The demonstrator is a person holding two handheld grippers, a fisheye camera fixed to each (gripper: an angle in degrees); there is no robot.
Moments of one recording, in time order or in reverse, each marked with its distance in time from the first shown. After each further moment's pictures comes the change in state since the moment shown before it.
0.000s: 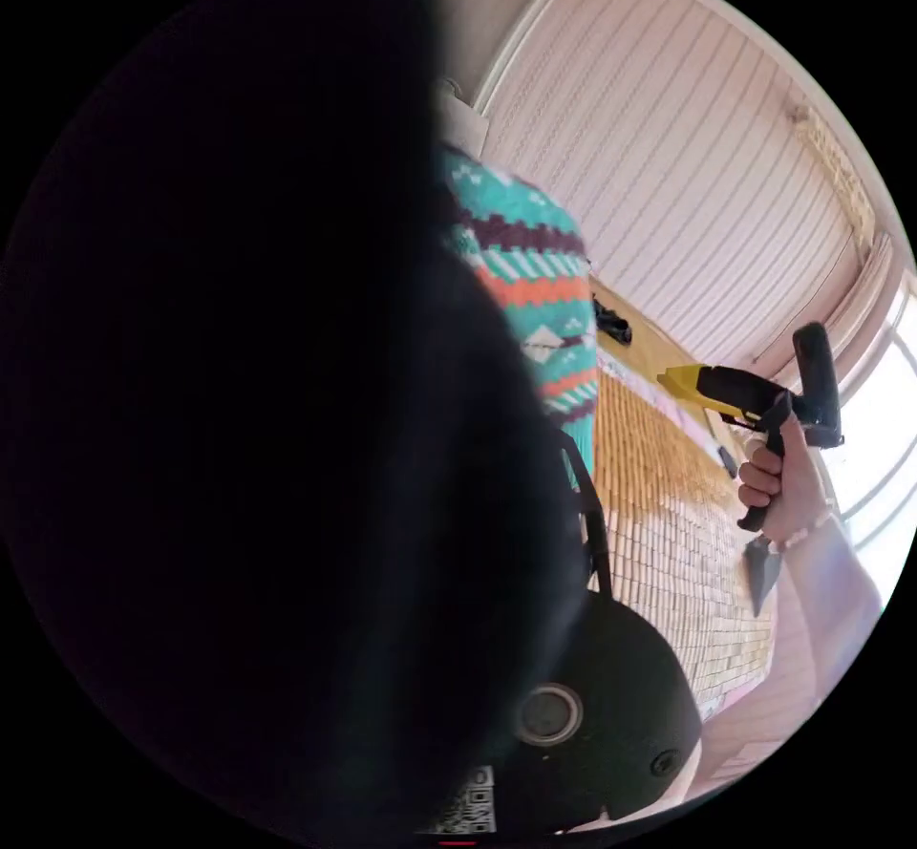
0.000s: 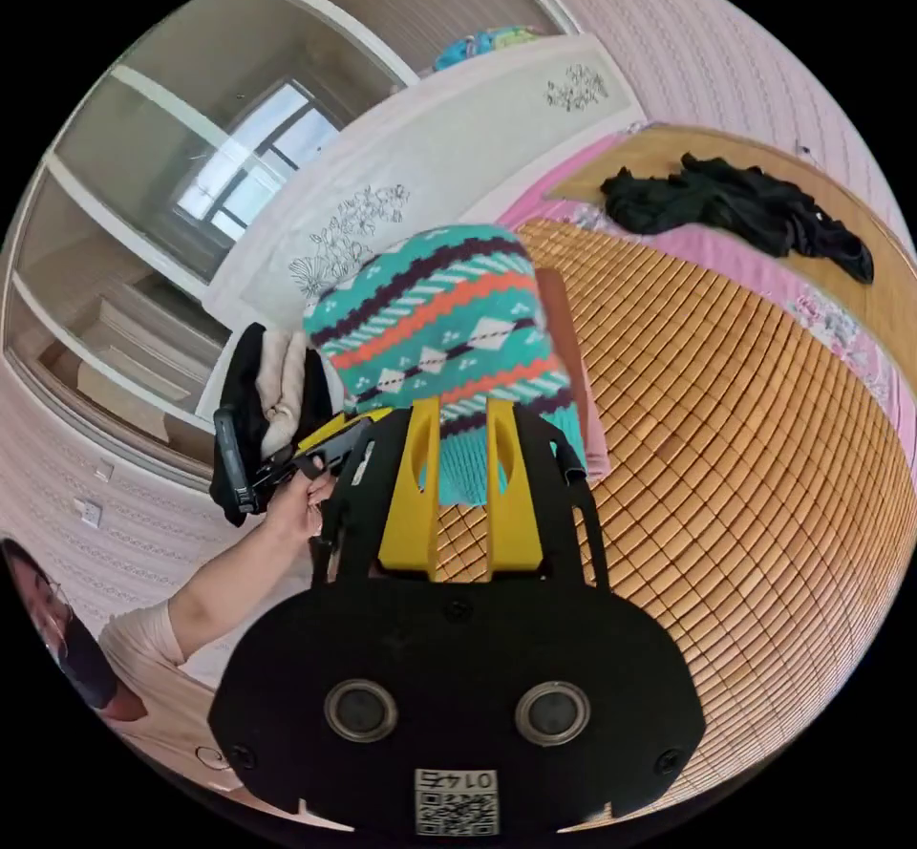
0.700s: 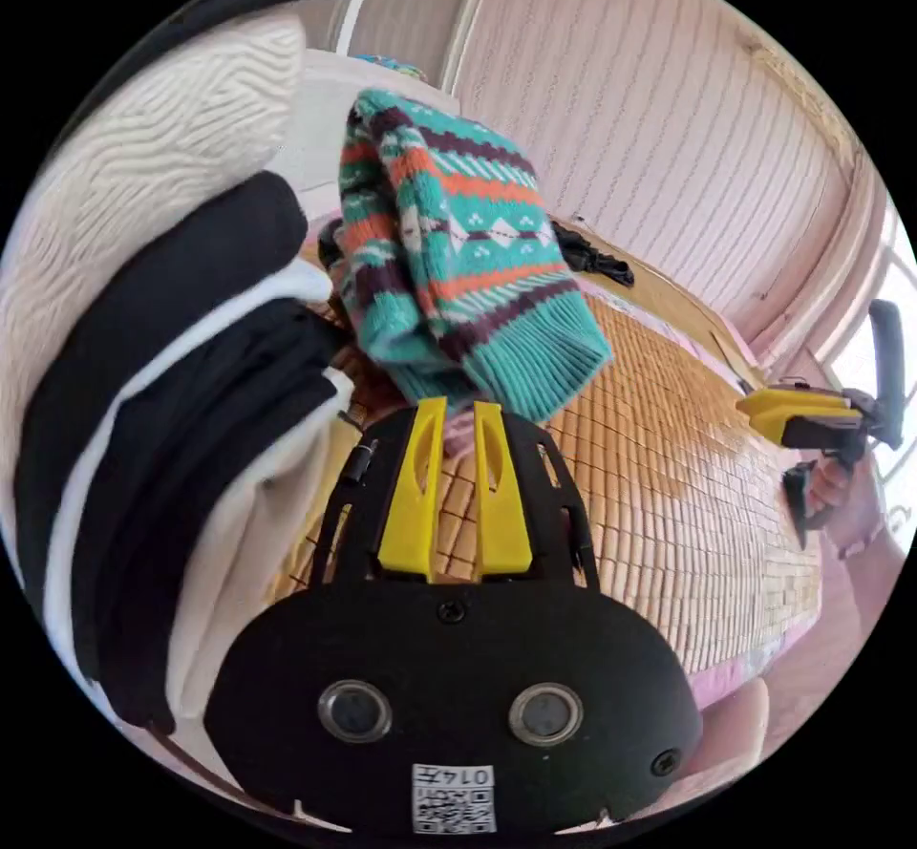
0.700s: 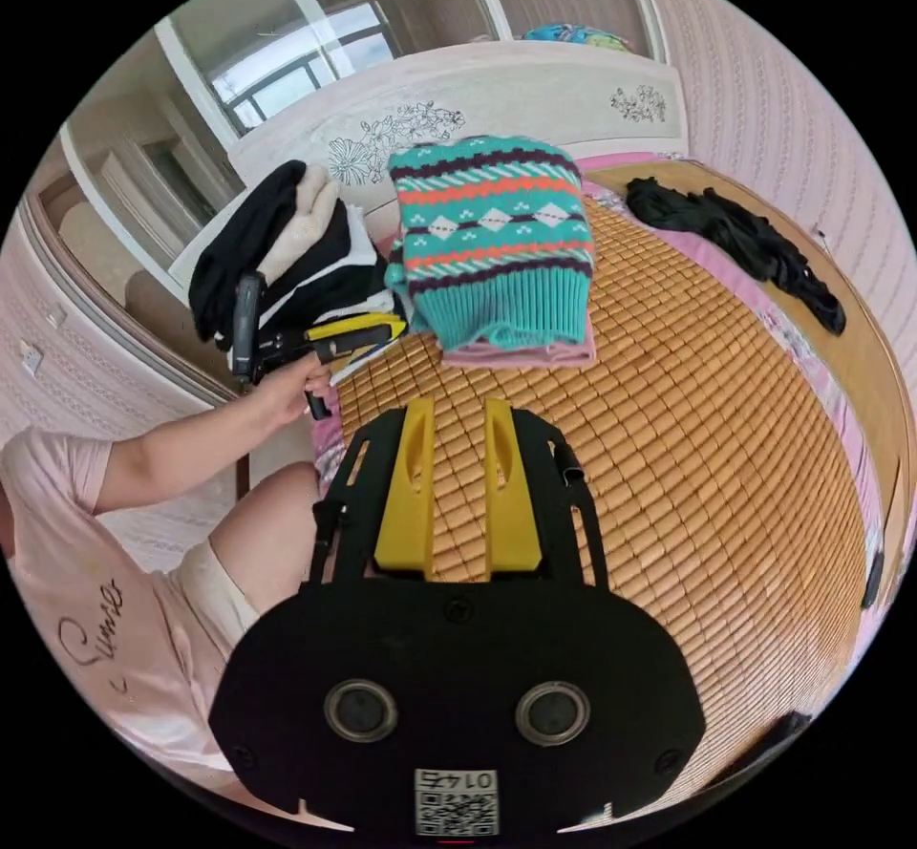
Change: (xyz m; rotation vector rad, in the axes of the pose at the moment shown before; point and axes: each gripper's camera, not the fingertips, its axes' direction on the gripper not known) left arm 0.075 0.196 0.031 0.013 0.164 0.109; right arm -0.068 0.162 -0.074 -0.018 0.237 -0.242
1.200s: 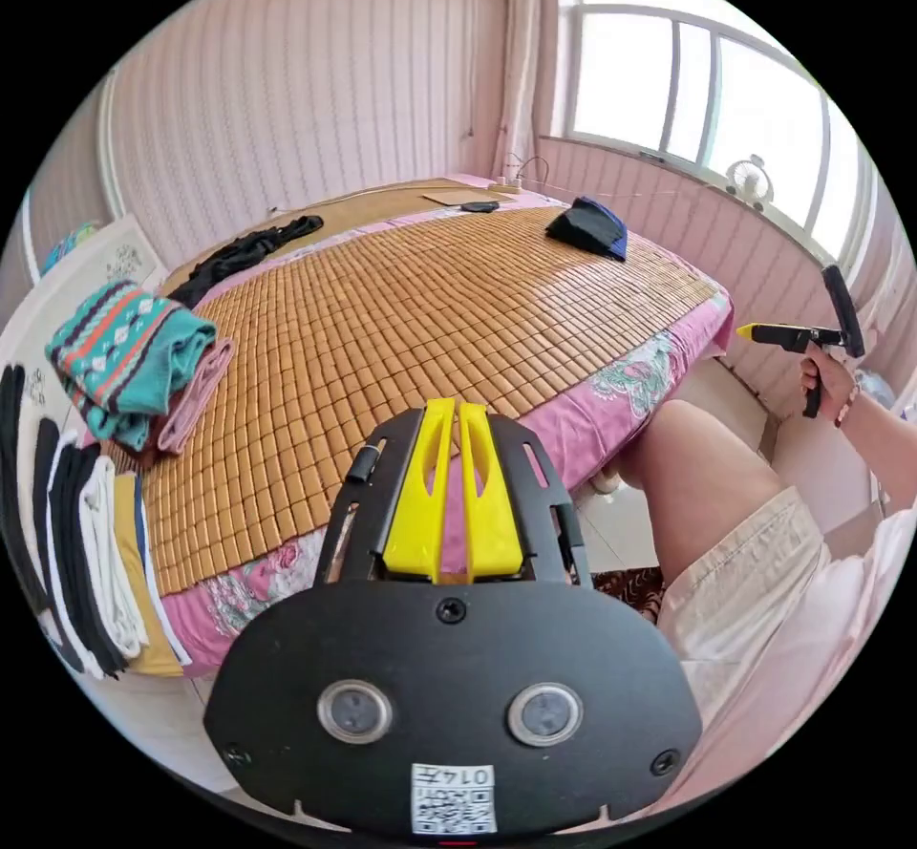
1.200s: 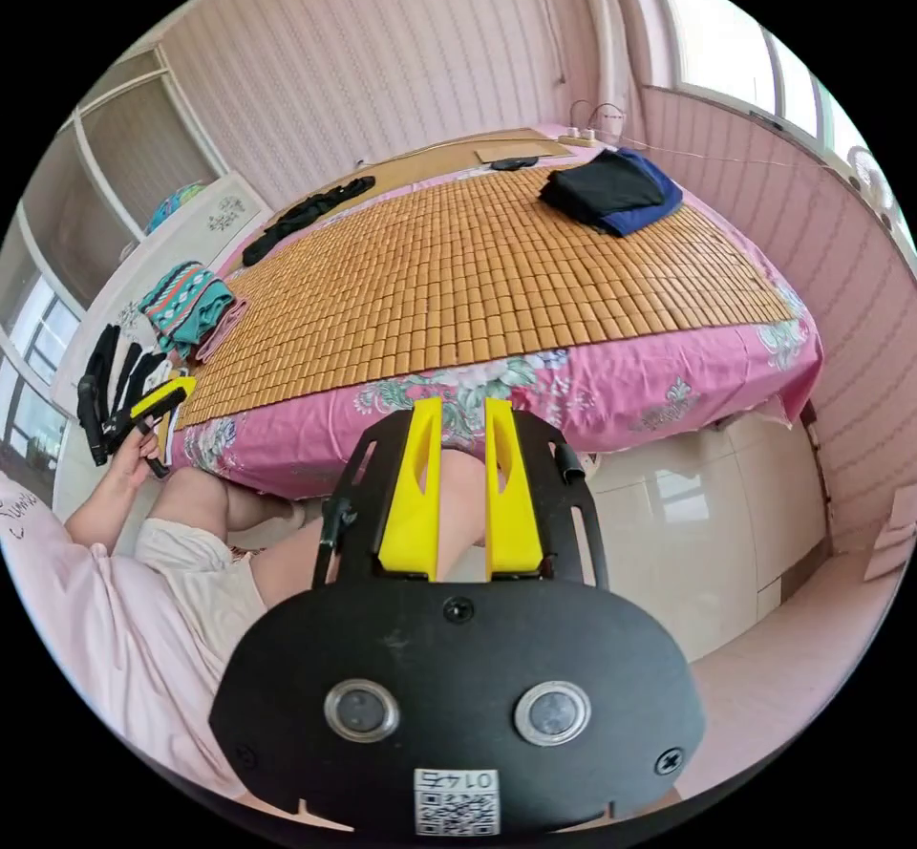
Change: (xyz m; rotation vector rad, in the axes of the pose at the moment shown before) left arm 0.311 0.204 -0.043 -0.133 0.252 0.792; right arm -0.079 0.565 -0.276 0.330 0.558 0.998
